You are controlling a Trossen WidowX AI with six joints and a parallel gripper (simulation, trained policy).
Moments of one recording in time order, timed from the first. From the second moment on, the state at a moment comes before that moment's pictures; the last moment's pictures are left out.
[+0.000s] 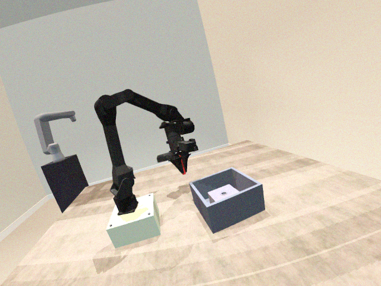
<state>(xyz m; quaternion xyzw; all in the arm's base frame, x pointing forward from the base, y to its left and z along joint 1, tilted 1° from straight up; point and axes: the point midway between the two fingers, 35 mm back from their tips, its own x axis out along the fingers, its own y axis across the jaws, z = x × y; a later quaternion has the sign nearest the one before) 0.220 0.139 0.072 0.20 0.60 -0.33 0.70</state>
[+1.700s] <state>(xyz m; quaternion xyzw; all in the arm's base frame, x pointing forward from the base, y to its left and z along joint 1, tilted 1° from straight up) 0.350 -0.001 0.024 0.25 0.60 -0.32 0.69</state>
